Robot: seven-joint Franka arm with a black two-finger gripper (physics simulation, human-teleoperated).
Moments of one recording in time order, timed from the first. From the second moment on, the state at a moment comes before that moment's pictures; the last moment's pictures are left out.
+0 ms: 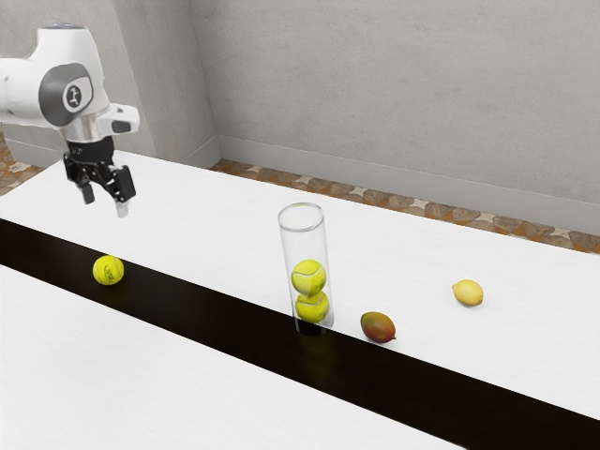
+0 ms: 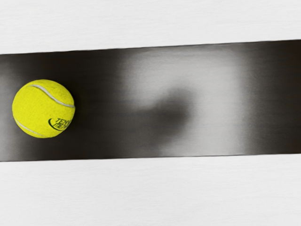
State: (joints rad) arm 0.06 0.08 0.25 -1.81 0.06 1.83 0.32
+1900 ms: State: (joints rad) arm 0.16 0.30 0.24 -1.79 -0.16 2.13 0.89
